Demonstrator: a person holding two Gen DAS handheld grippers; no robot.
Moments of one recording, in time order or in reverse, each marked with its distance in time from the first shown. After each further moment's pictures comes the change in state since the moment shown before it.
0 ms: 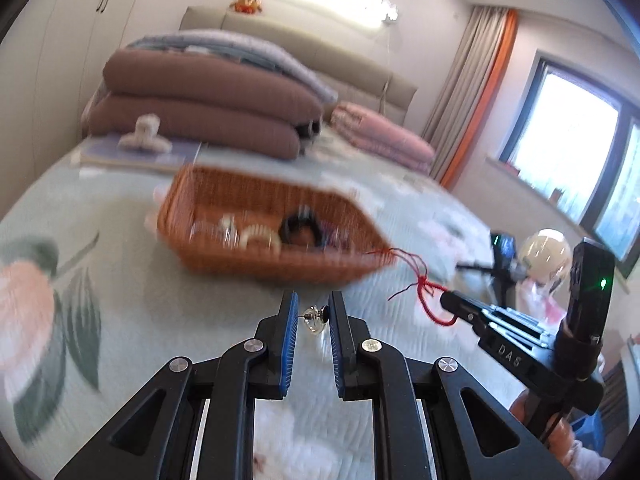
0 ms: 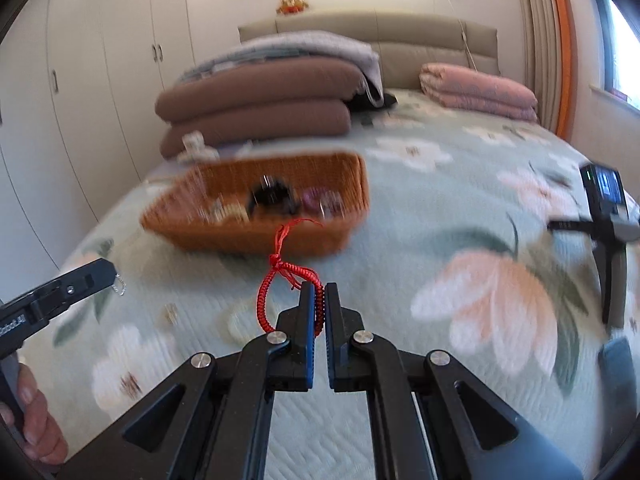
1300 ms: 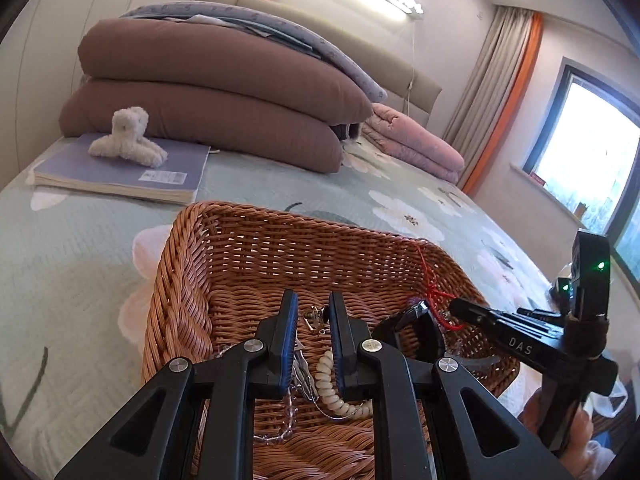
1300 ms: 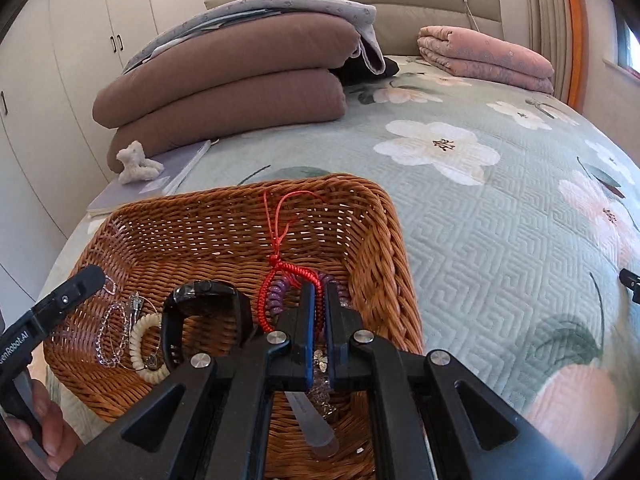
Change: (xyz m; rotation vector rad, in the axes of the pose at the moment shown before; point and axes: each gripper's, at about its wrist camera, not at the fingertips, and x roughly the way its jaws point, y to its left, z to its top) left arm 0.165 0.092 0.070 -0.015 0.033 0.038; right arm 0.194 -0.021 0.076 0.072 0.158 -0.031
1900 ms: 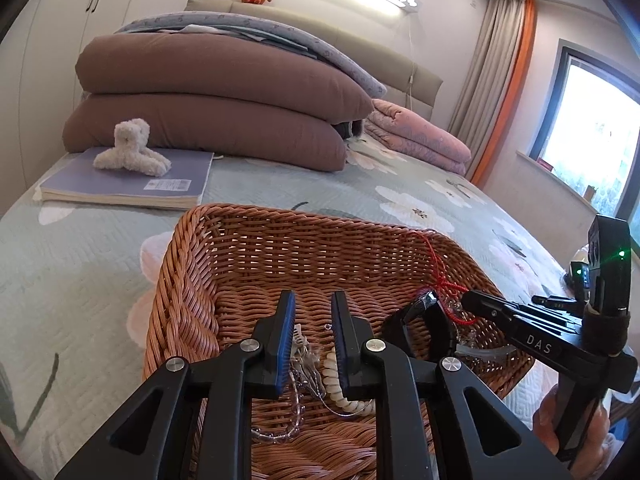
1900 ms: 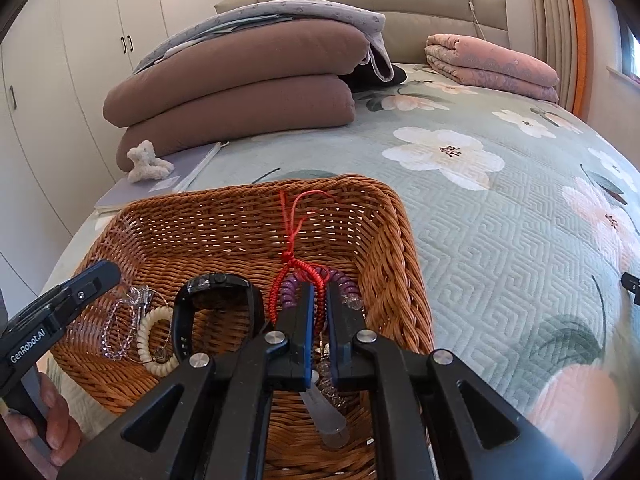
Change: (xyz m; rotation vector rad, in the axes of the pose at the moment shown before) left arm -0.002 -0.008 -0.004 0.054 -0.011 0.045; right arm -0.008 0.003 -0.007 -0.021 -0.032 0.025
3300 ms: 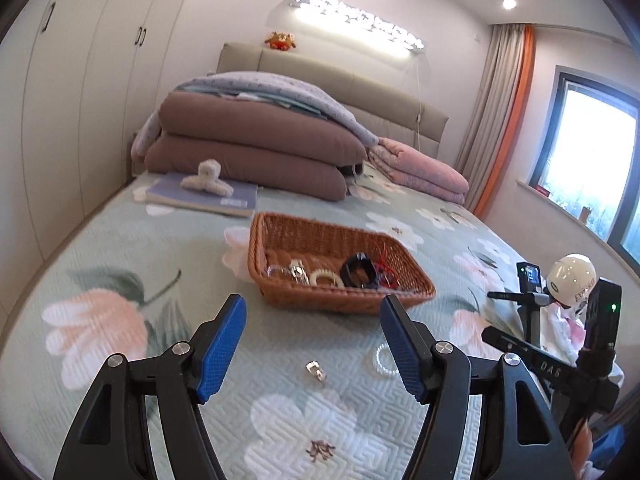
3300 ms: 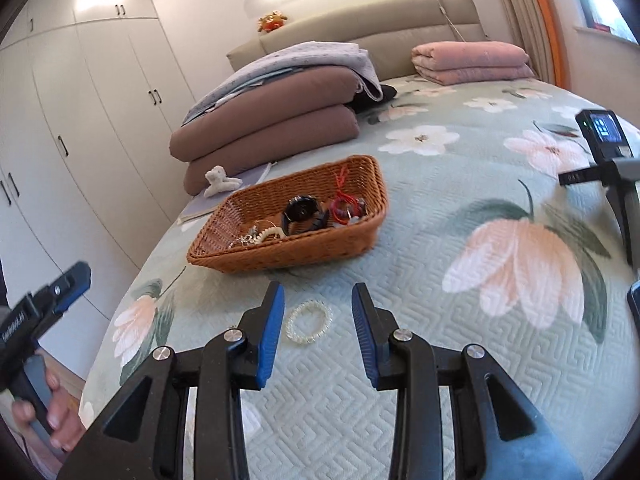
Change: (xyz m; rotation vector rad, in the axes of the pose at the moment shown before) left arm -0.242 -0.040 -0.070 -0.049 -0.114 0.073; right arm -0.200 0.002 -0.113 0.161 -0.090 0.135
